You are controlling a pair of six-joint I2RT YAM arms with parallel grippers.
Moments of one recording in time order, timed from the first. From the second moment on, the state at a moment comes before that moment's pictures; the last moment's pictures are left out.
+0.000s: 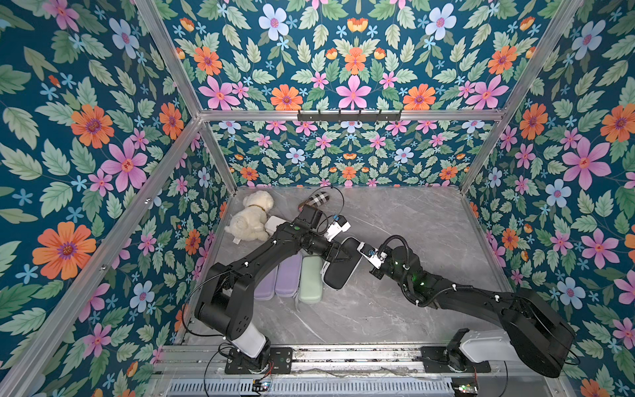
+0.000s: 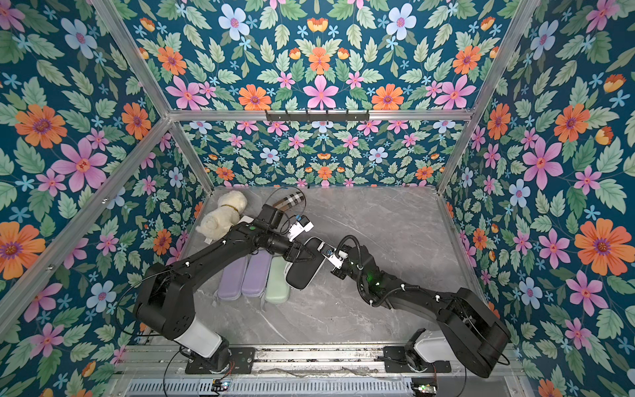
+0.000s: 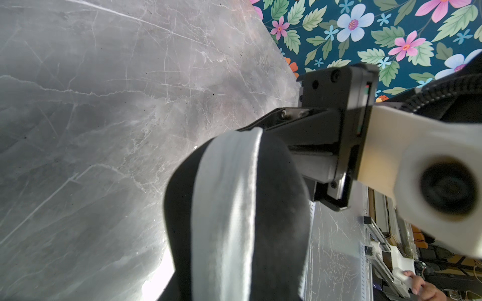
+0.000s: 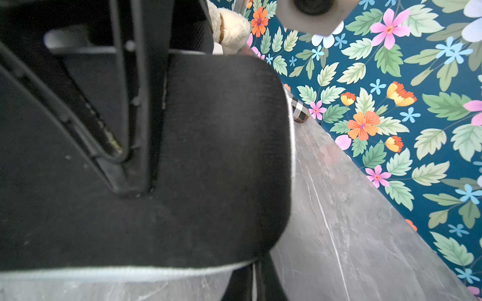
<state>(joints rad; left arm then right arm) -0.51 1.60 1.18 -0.61 0.87 0.06 0.74 1.33 0.55 0.45 0.01 -0.47</state>
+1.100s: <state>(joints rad) -0.34 1.62 1.04 -0.21 0.91 -0.42 1.09 1.42 0.60 0.33 0.14 -0.42</state>
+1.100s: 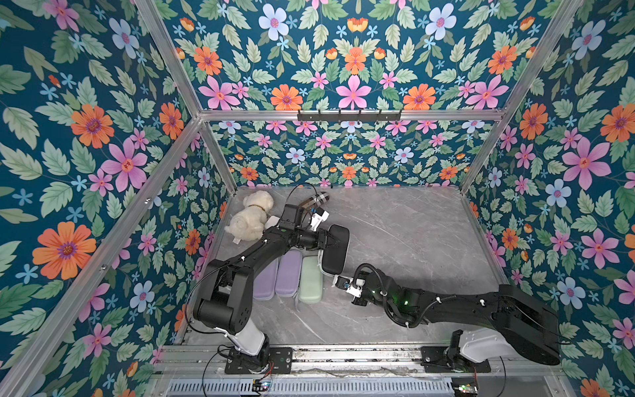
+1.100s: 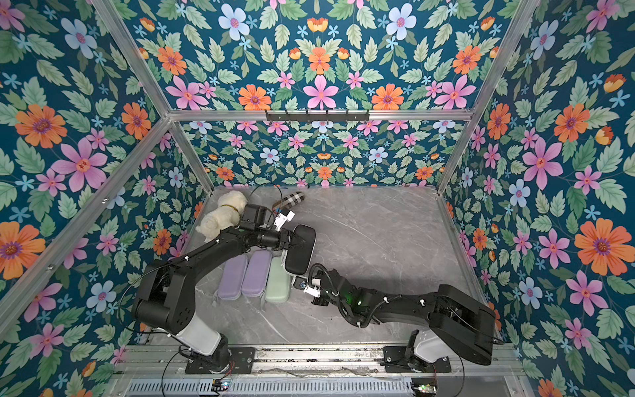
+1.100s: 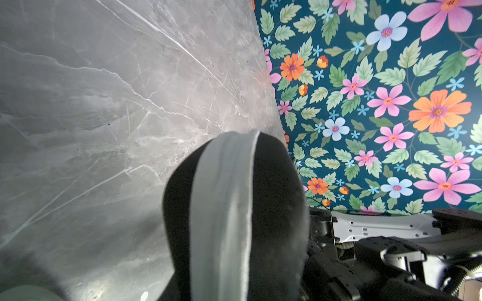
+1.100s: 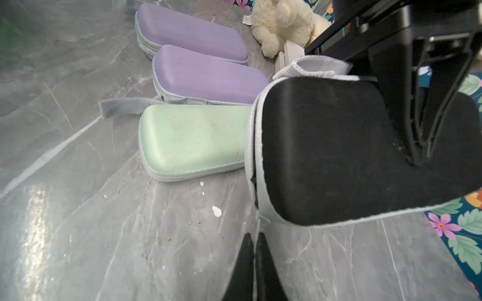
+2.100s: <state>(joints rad) -0.52 1.53 0.57 0.73 0.30 -0.99 1.01 1.51 0.76 0.25 0.03 0.36</state>
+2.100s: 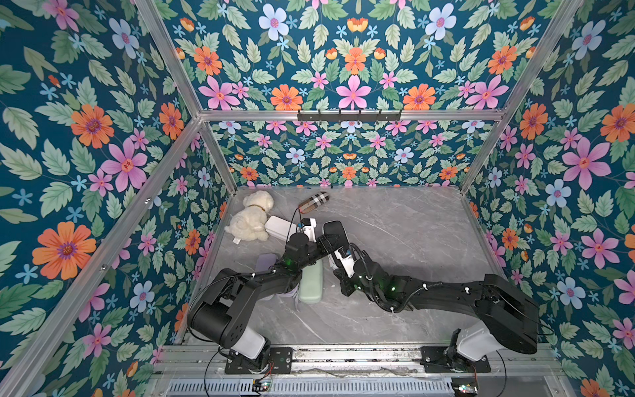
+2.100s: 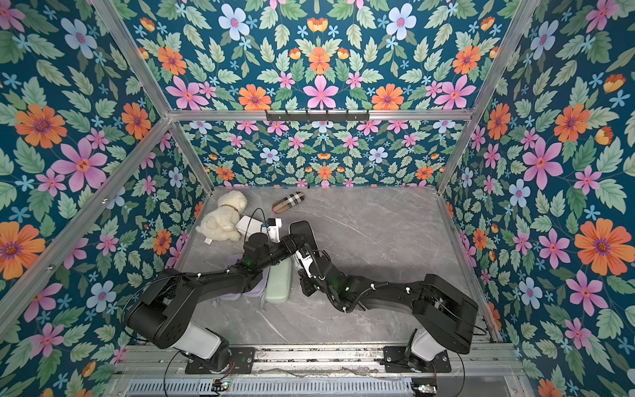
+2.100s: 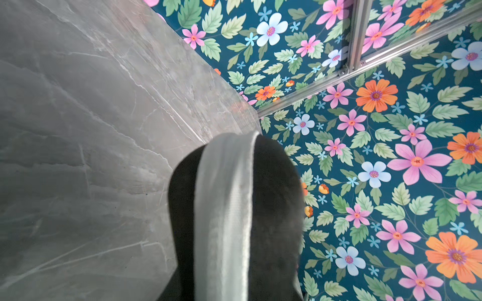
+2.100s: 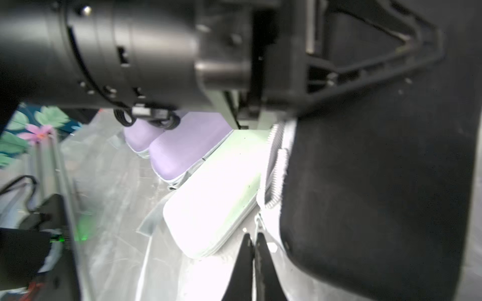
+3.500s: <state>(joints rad) -0.49 1.05 0.55 0.07 -0.33 -0.20 0.12 1.03 0.49 0.00 0.15 0.24</state>
